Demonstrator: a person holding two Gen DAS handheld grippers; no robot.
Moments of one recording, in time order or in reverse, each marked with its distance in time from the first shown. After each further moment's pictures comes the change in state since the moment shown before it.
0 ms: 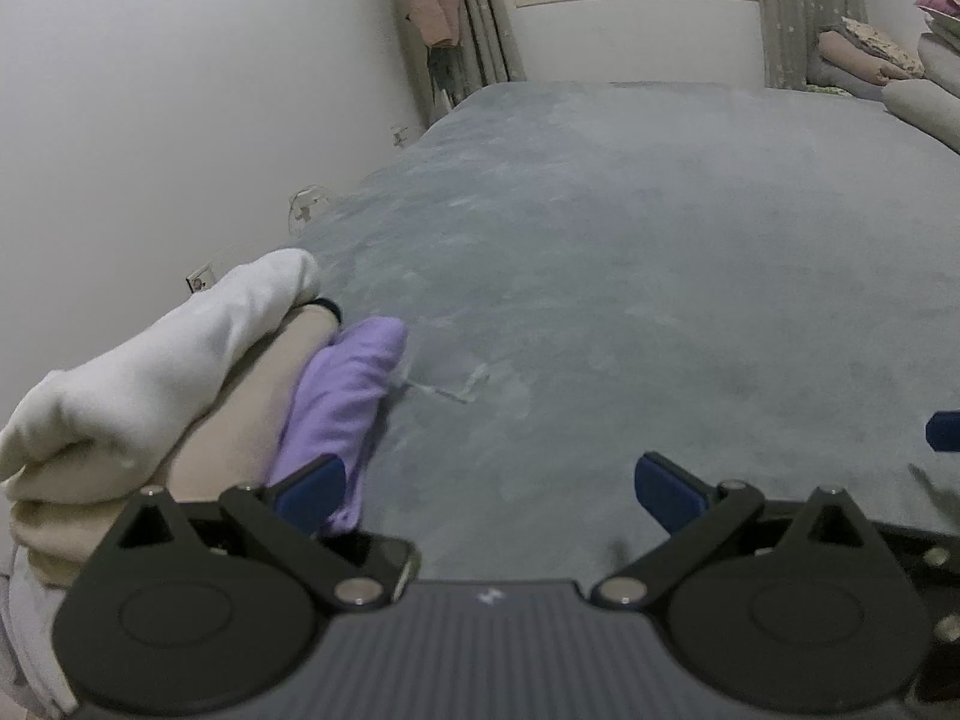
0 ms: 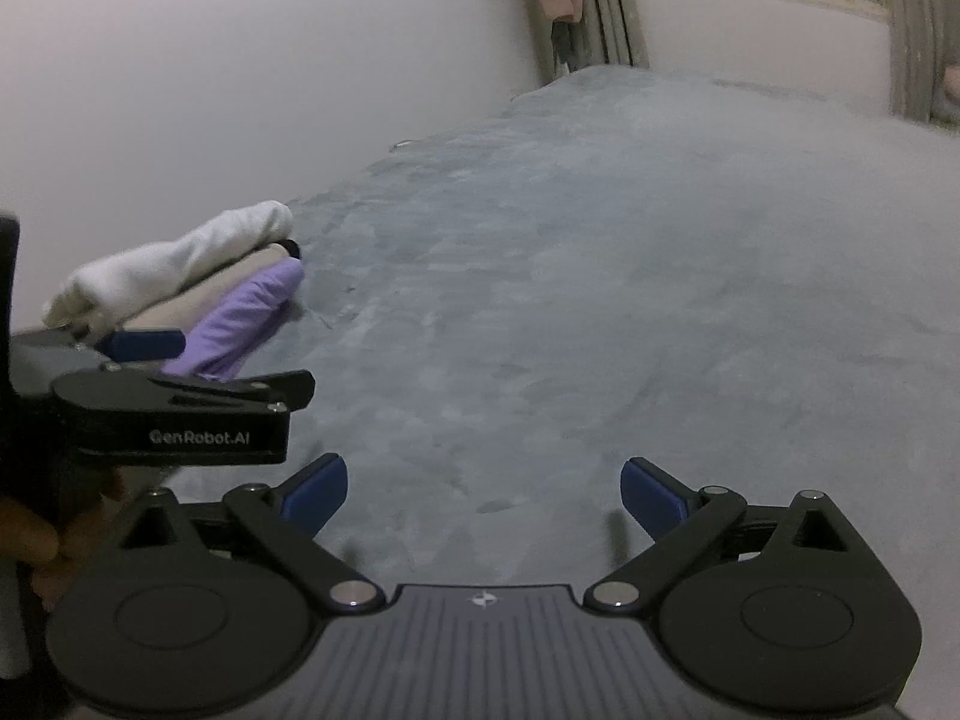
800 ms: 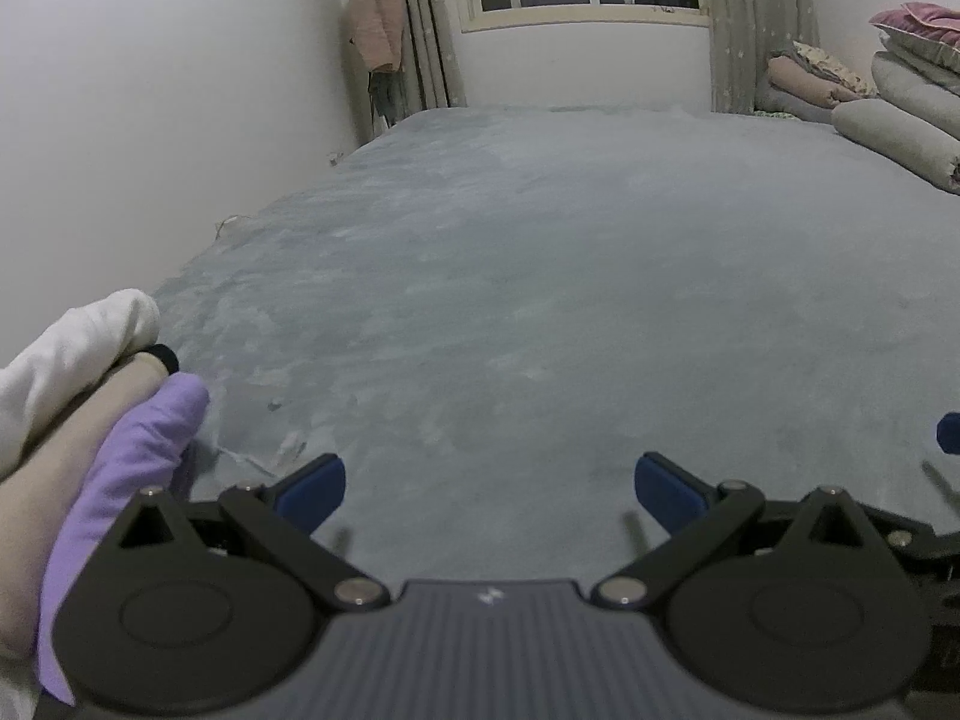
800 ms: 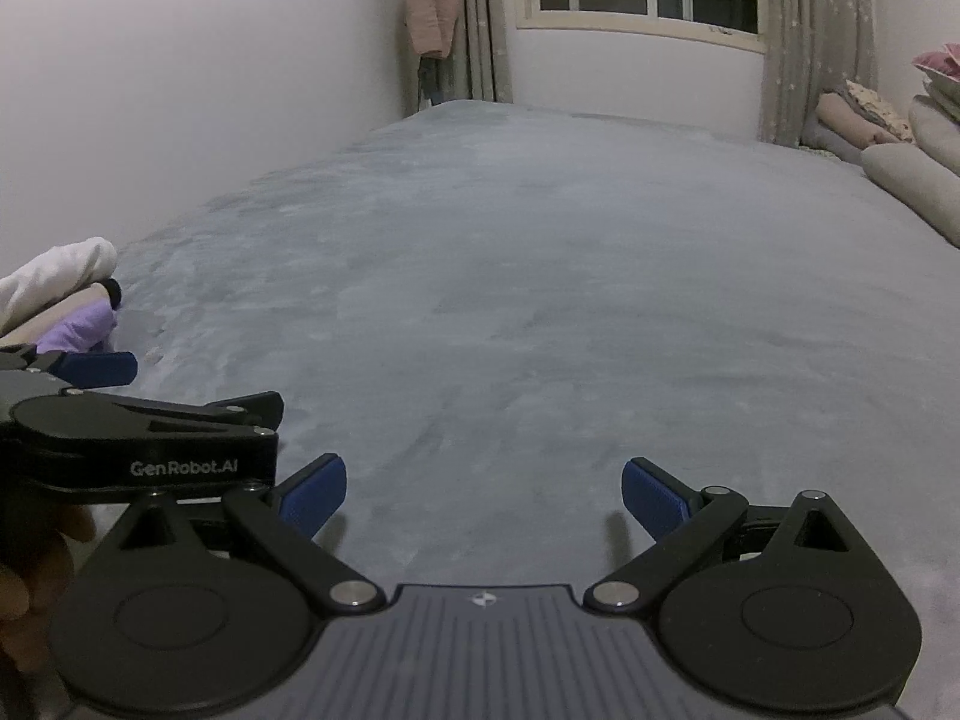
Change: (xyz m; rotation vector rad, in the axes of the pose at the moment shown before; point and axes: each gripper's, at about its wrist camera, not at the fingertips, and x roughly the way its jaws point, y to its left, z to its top) left arm 0.053 -0.061 0.013 0.001 -0.067 -0.111; right arm 0.017 -0.050 0.002 0.081 -0.066 -0.277
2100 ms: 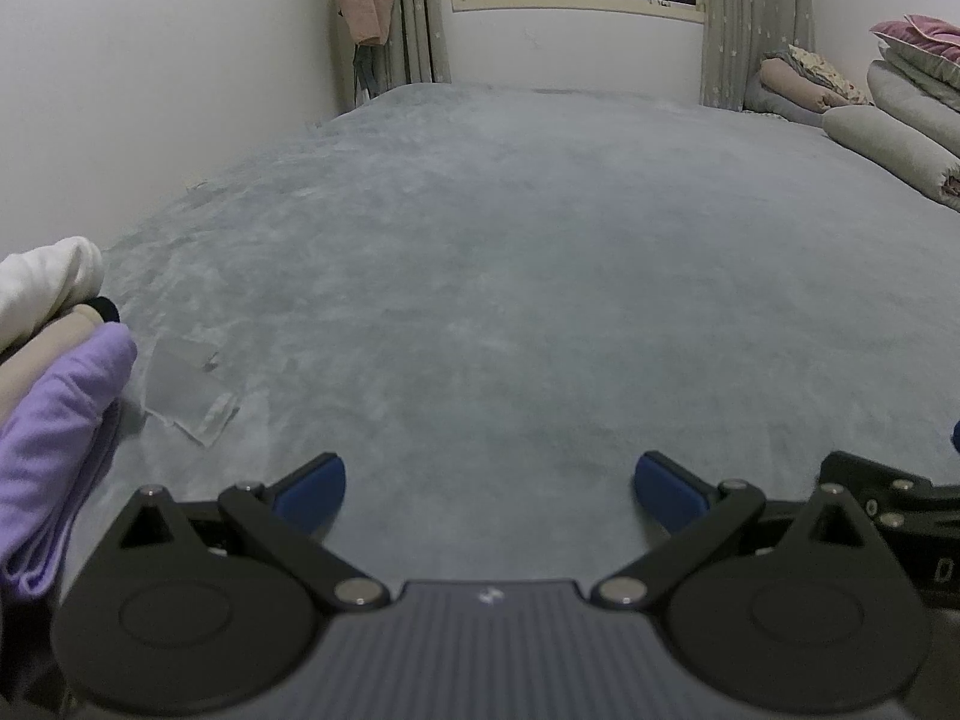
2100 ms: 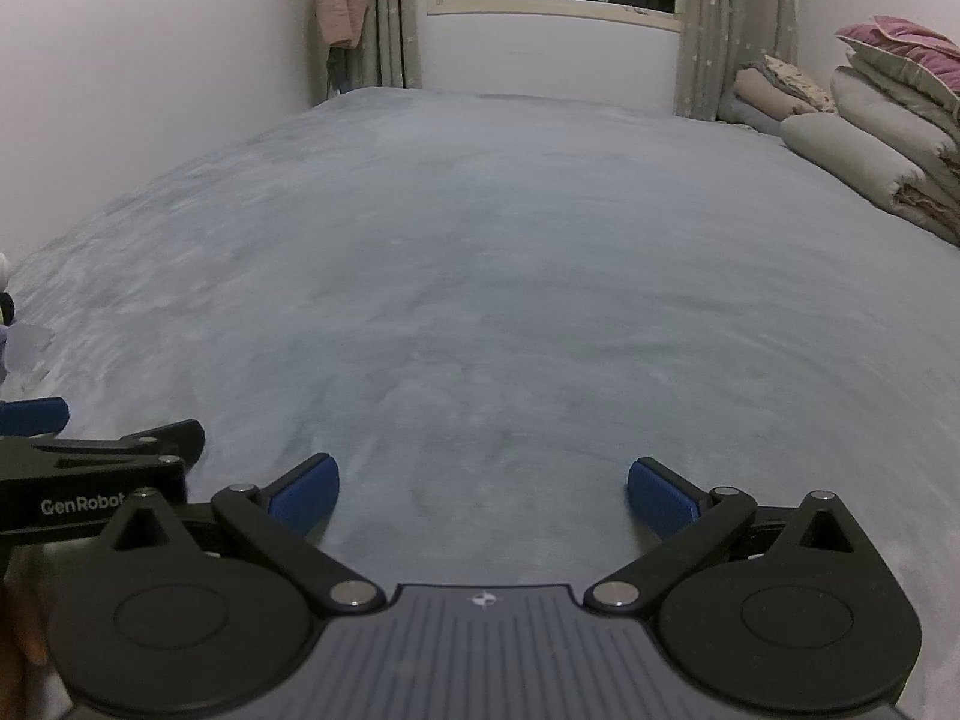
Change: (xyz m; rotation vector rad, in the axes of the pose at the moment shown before) left arm 0.035 -0.001 -0.009 -0.056 0.040 -0.066; right arm 0.018 -0.018 -0.004 0.062 0.024 -0.170
